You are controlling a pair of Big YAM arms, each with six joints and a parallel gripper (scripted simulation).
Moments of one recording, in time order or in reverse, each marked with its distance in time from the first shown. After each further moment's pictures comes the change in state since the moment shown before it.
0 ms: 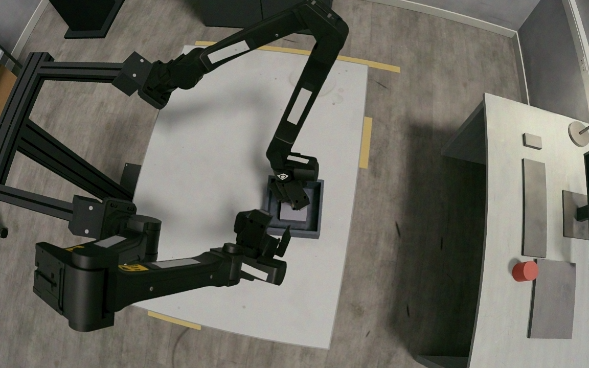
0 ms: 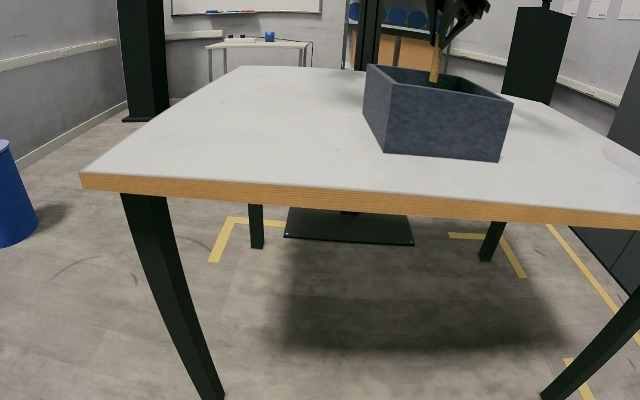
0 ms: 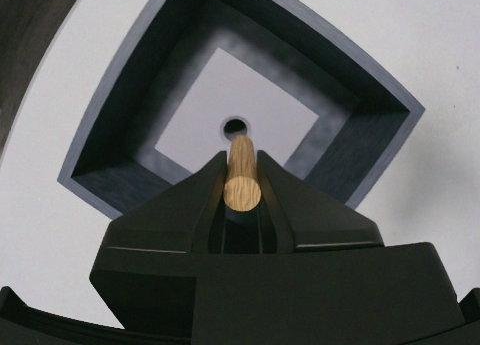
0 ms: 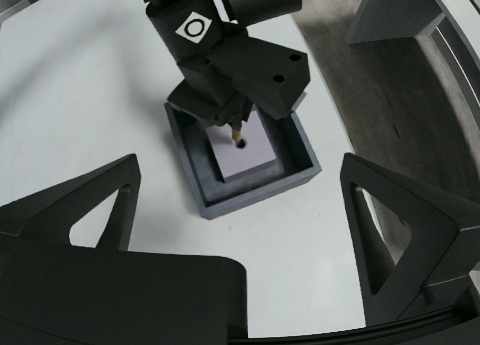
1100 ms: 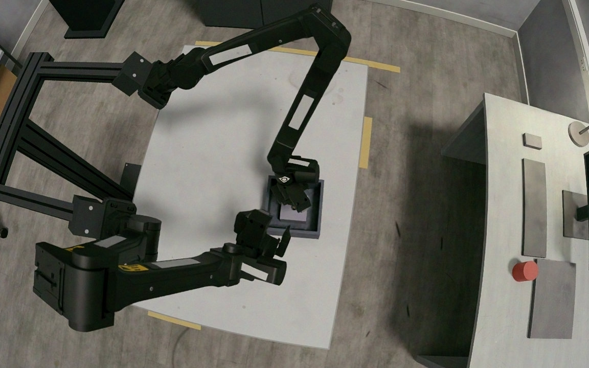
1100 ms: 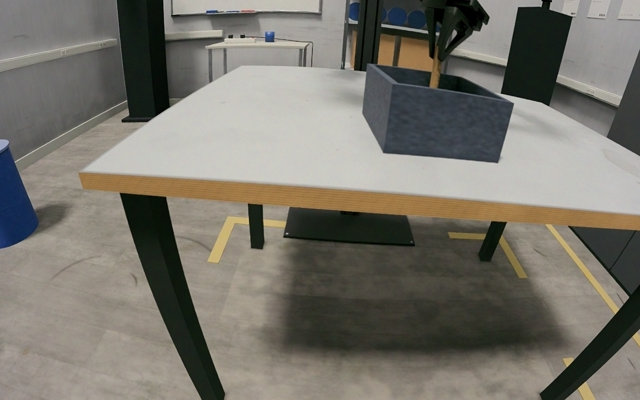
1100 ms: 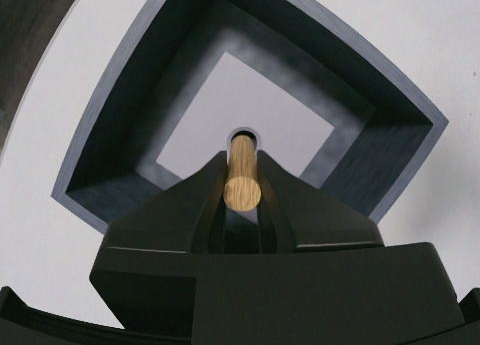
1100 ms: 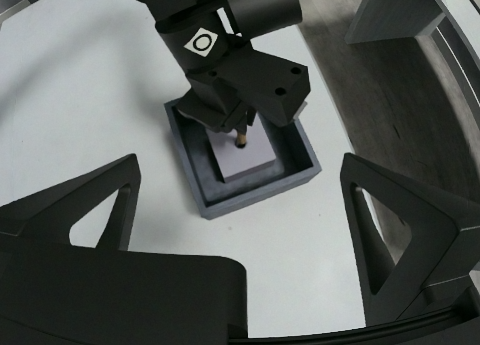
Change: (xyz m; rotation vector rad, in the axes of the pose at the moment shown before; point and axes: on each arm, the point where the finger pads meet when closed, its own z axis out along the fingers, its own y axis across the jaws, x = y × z) left arm 0.003 0.004 0.020 -0.015 -0.007 0.007; right arm 0.000 0.000 0.000 0.000 0.000 0.000
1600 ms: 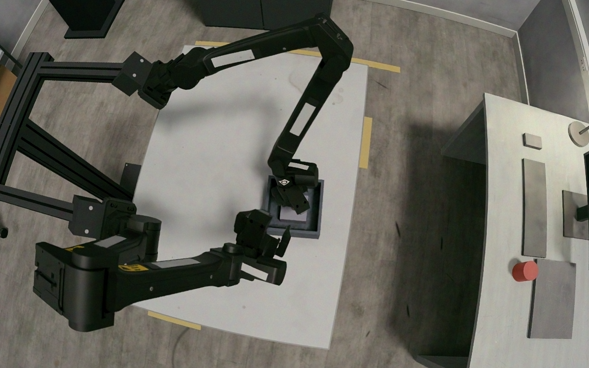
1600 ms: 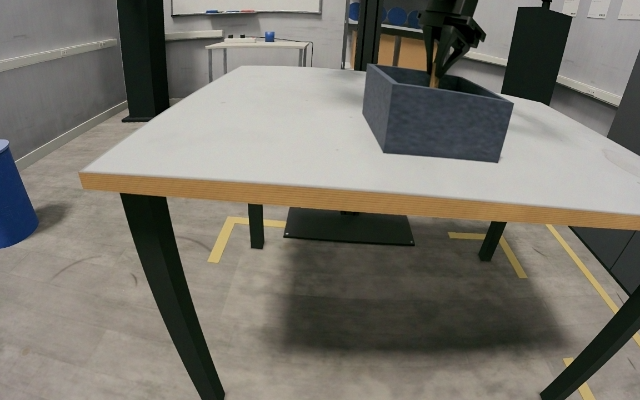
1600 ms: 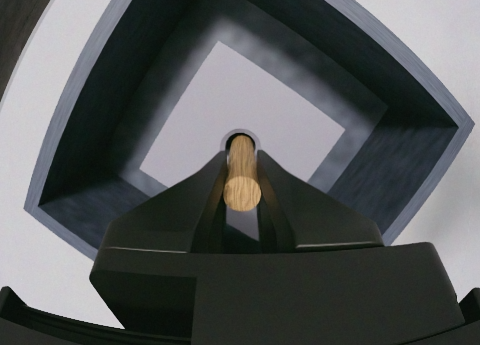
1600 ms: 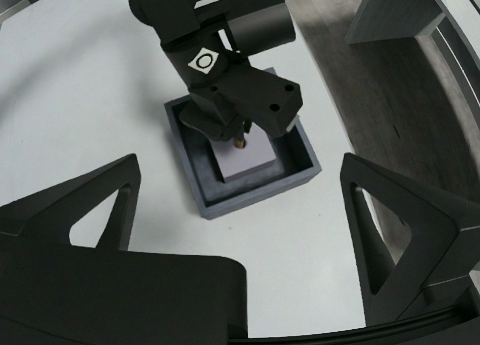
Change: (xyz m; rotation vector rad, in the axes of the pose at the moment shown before) left arm 0.013 -0.002 0.026 0.005 0.011 0.000; right arm 0.000 0.000 0.000 0.000 0.000 0.000
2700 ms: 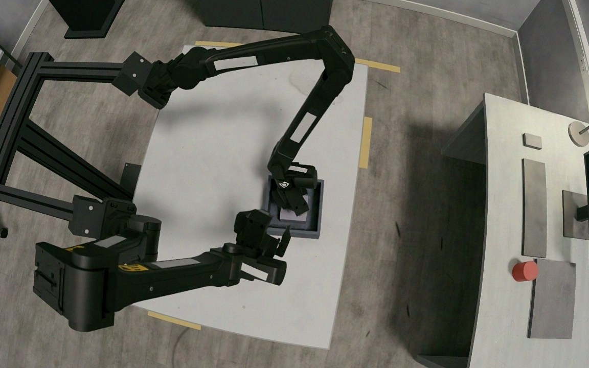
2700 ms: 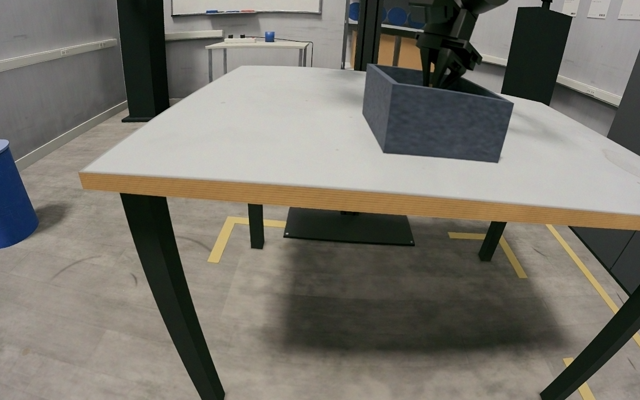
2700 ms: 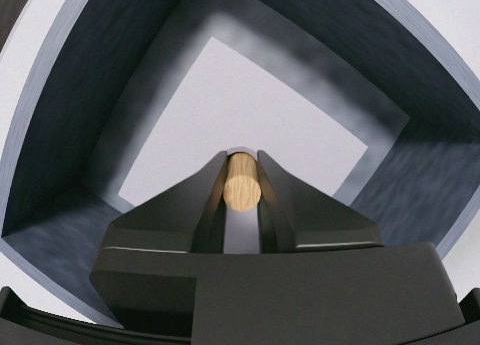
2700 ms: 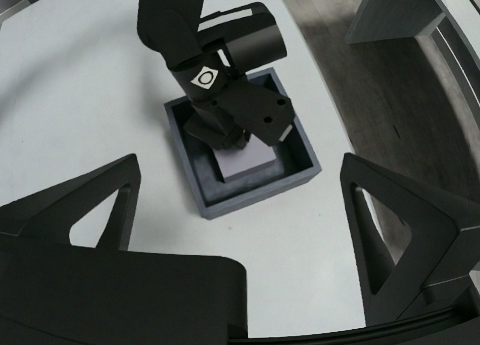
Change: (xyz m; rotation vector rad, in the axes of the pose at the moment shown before) left arm 0.010 0.000 0.034 0.001 -0.033 0.002; right arm 0.000 0.000 0.000 0.000 0.000 0.000
